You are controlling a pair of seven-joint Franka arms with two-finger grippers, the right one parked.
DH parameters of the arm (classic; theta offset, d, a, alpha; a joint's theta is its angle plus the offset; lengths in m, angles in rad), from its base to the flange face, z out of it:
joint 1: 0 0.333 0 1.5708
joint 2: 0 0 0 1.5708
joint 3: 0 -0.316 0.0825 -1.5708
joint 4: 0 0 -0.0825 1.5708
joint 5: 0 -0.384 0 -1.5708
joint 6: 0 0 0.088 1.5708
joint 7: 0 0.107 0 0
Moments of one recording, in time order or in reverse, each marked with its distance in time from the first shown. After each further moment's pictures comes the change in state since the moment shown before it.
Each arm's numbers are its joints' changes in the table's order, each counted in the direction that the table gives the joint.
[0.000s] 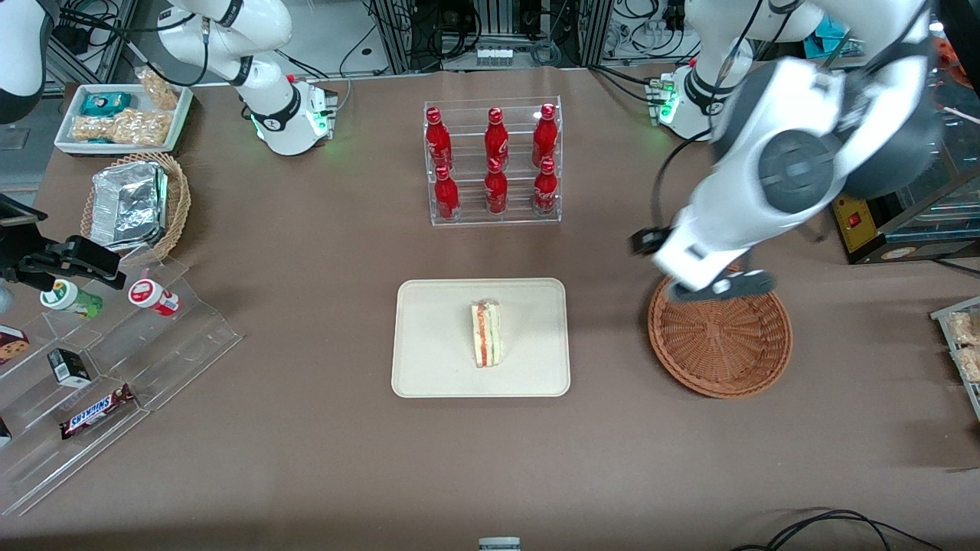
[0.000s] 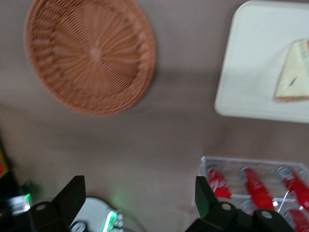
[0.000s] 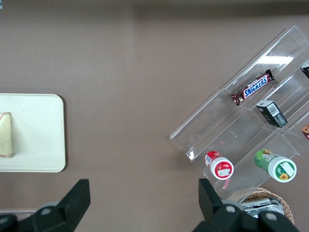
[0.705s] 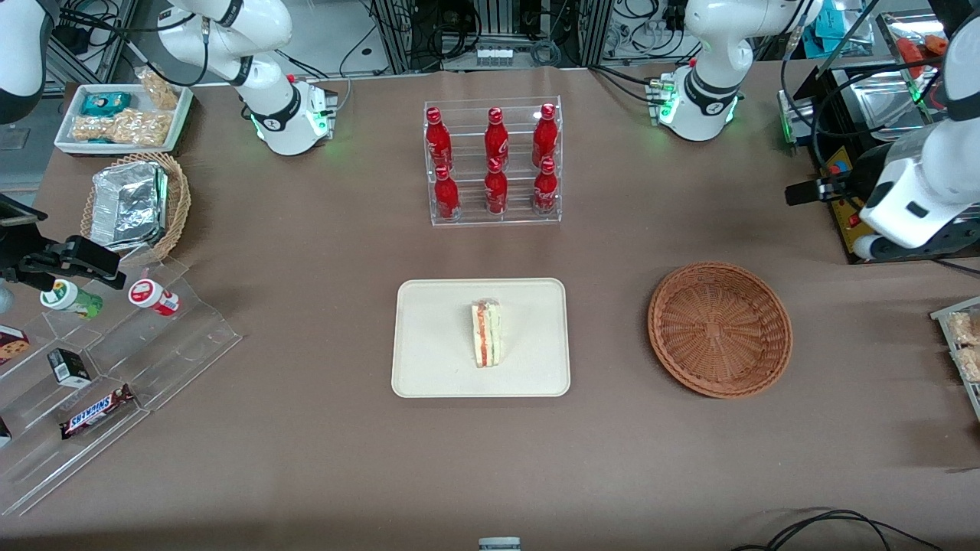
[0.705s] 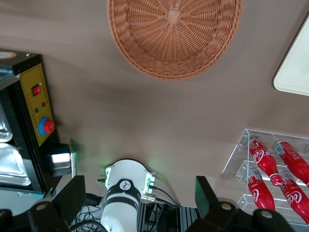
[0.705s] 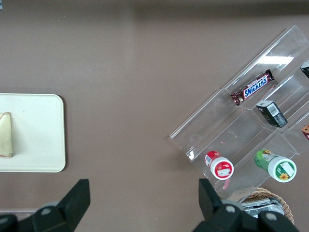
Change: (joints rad) arm 0.297 0.124 -0.007 -0.041 0.003 -0.195 0.192
